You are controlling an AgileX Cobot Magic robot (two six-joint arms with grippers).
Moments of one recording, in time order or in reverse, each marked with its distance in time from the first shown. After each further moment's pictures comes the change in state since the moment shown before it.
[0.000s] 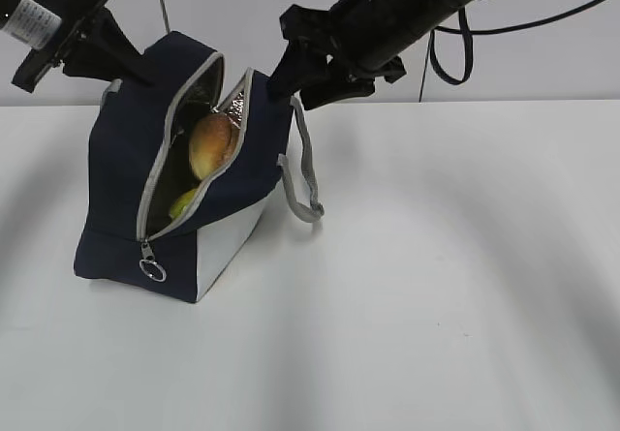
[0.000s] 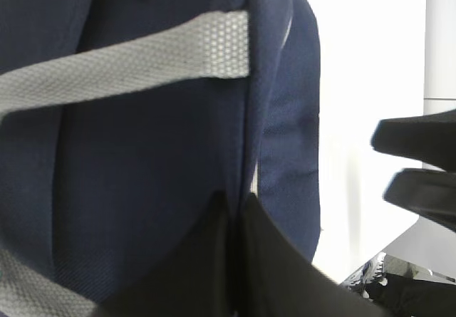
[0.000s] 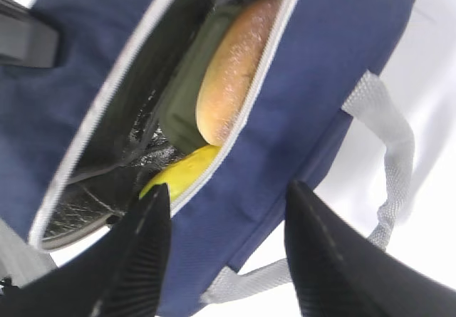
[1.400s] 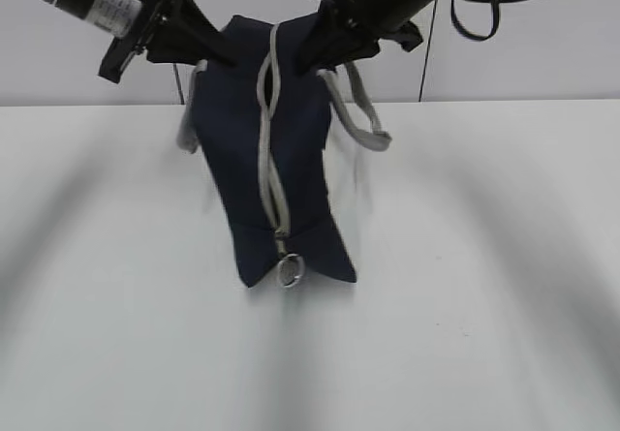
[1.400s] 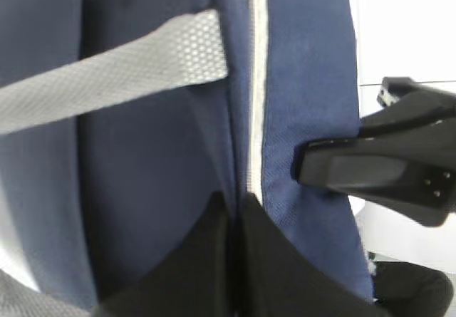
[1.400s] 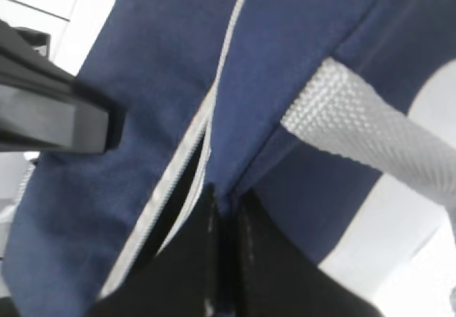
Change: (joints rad) left arm -0.144 0.001 0.000 -0.135 -0.088 0.011; right arm -0.033 0.034 -0.157 -0.026 0.162 0.100
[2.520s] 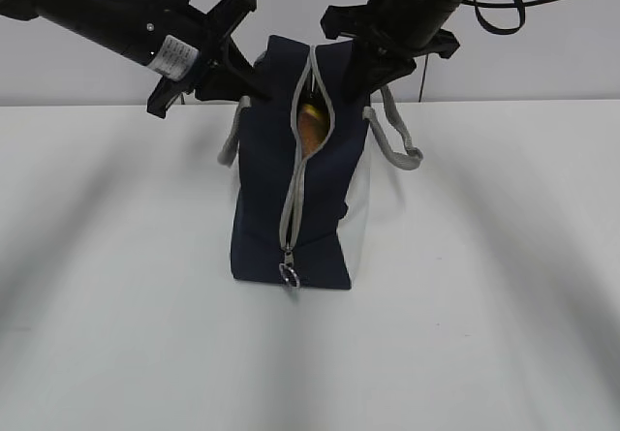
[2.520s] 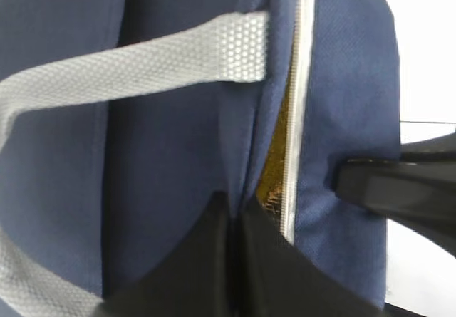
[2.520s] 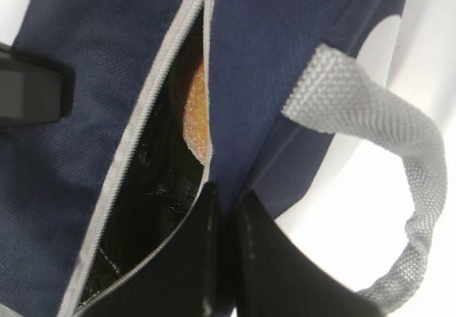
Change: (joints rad) left arm -0.073 0.129 0.000 -0.039 -0.171 0.003; right arm -0.004 0.065 -0.120 -0.345 0.106 0.162
